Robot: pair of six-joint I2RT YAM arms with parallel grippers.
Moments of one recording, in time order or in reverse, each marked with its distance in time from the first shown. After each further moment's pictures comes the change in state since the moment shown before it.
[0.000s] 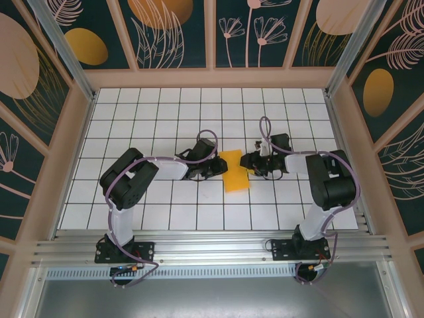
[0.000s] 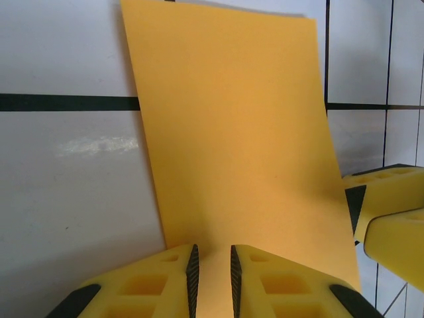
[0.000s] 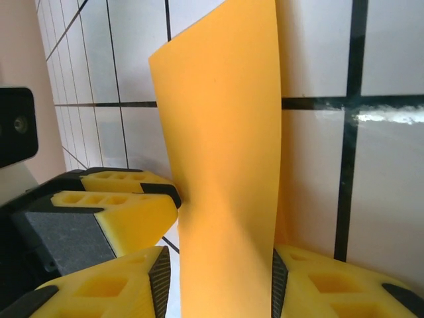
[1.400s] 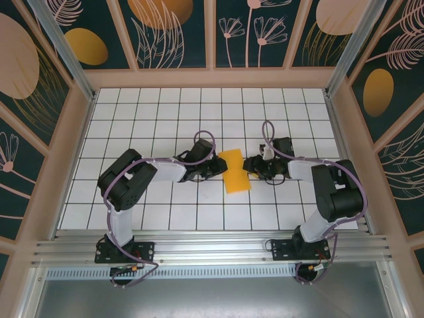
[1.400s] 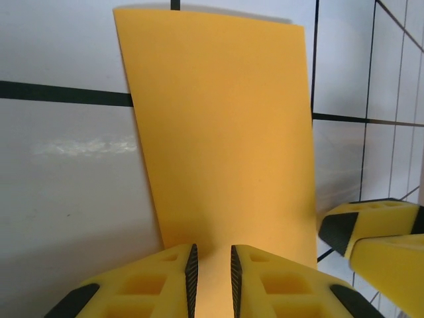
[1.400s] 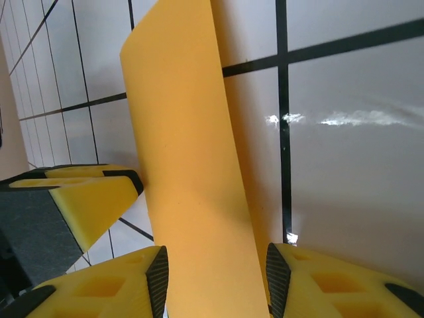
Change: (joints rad) left arm 0.000 -0.023 -0.044 0.066 -0.001 -0.073; right arm 0.006 -0.123 -0.074 -0.054 0.134 0.004
